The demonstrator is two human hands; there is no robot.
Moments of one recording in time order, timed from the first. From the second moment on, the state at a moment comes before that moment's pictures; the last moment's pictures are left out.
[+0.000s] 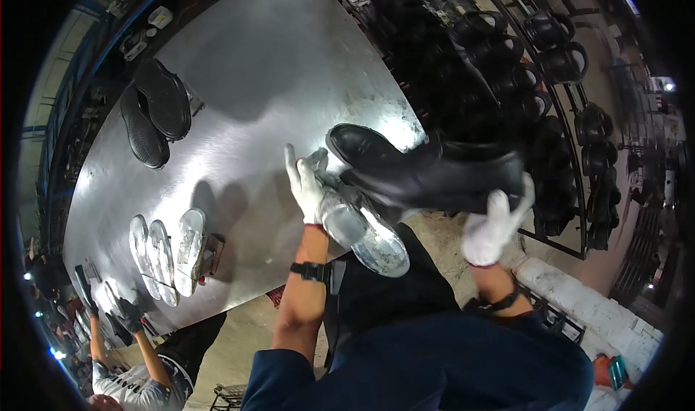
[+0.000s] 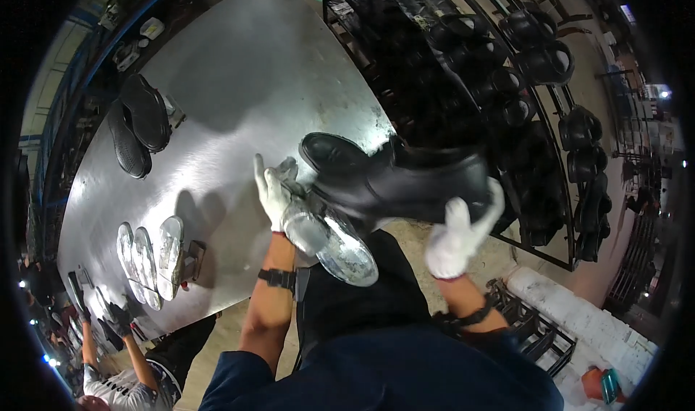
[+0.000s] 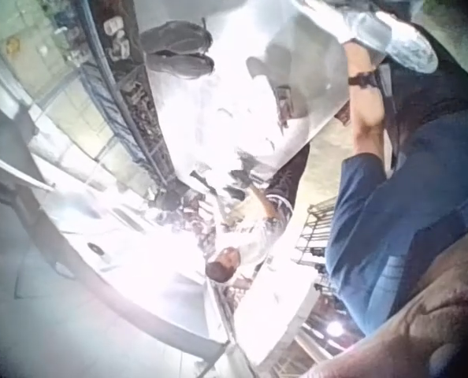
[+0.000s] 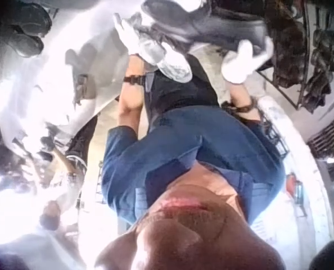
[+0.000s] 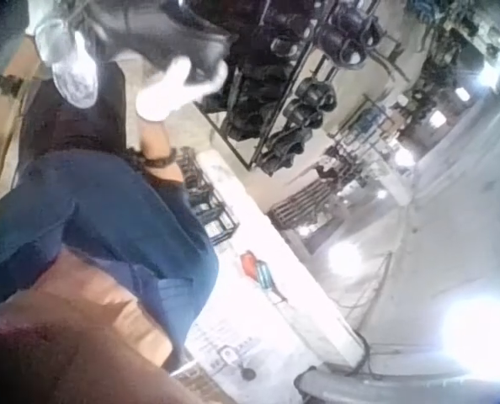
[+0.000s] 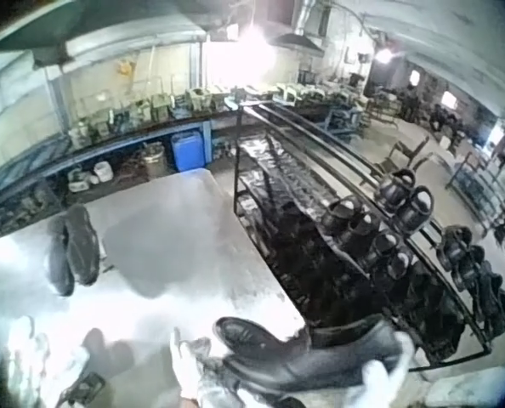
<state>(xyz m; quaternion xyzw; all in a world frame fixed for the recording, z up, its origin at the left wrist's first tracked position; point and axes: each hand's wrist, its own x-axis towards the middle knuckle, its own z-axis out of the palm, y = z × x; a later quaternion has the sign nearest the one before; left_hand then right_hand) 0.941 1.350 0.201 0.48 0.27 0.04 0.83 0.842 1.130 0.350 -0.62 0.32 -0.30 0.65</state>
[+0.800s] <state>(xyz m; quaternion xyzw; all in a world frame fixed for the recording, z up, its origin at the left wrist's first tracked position) 0.834 1.353 0.184 0.36 0.27 -0.17 0.88 1.012 1.157 0.203 -0.86 0.01 0.24 0.45</state>
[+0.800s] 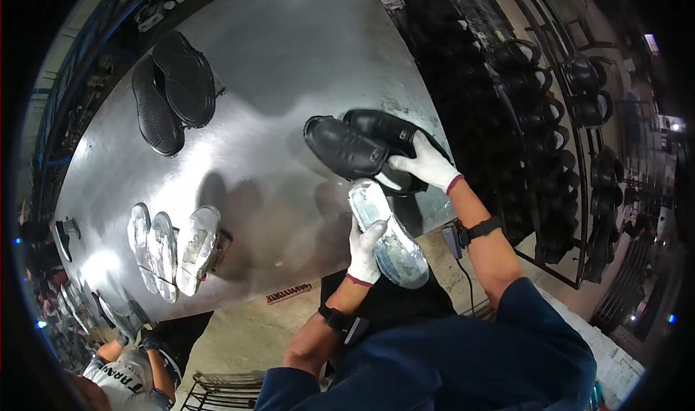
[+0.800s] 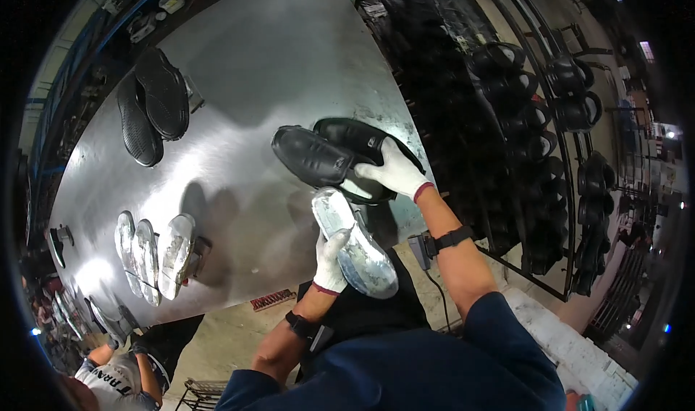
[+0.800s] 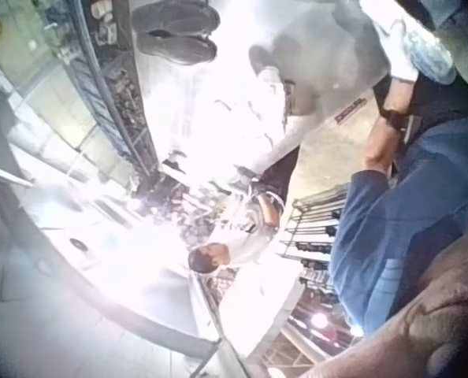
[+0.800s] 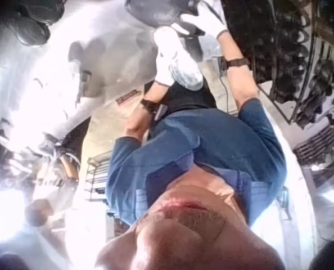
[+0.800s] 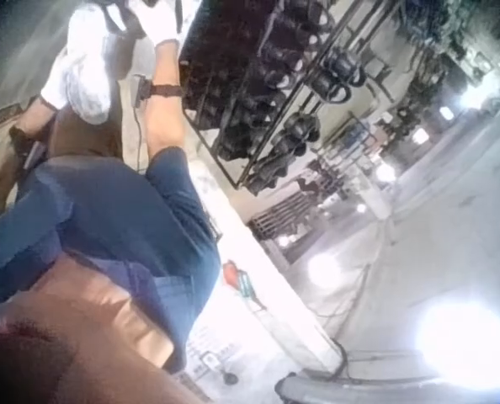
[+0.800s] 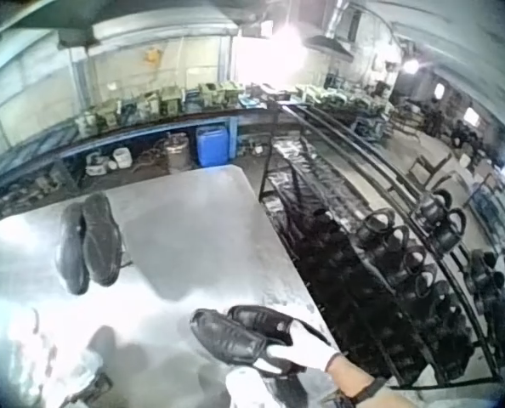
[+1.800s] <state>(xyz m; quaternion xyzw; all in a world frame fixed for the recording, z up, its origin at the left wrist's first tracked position) 0.908 1.557 0.220 0.41 0.33 0.10 0.85 1.371 0.994 0.172 -0.86 0.34 -0.04 0.38</state>
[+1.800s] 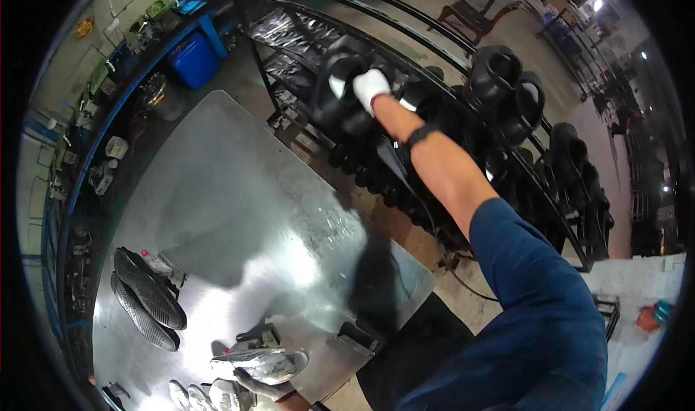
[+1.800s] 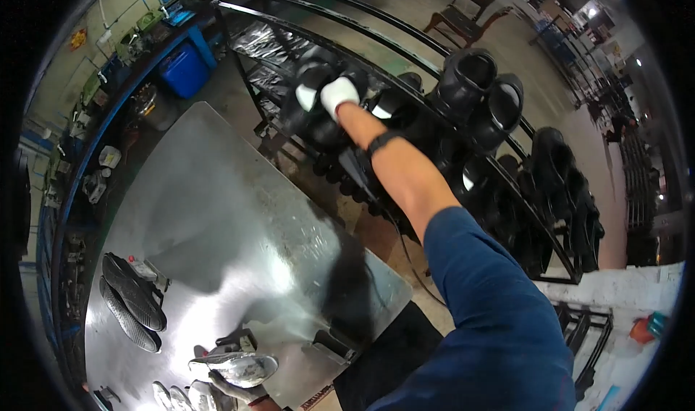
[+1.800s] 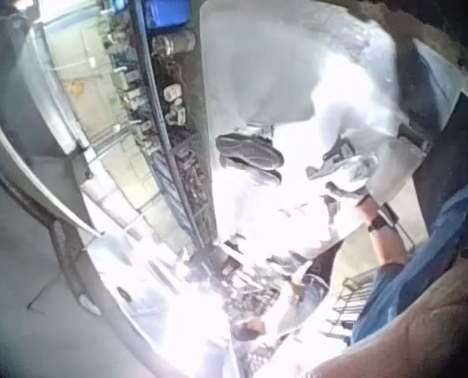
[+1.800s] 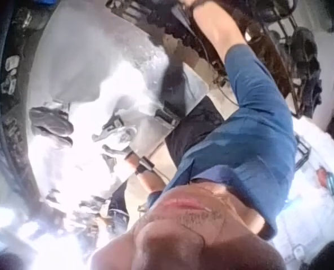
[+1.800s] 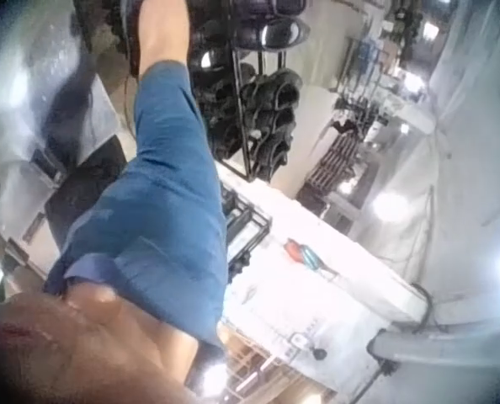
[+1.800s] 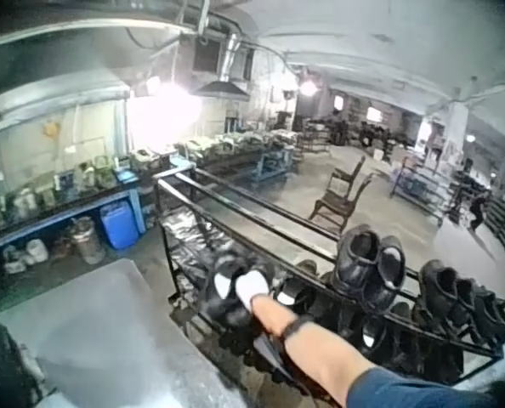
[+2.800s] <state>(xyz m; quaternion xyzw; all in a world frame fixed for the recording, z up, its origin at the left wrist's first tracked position) 0.867 1.667 0.209 0.02 0.46 0.52 0.72 1.077 1.900 0.259 -0.51 -0.27 0.59 0.56</state>
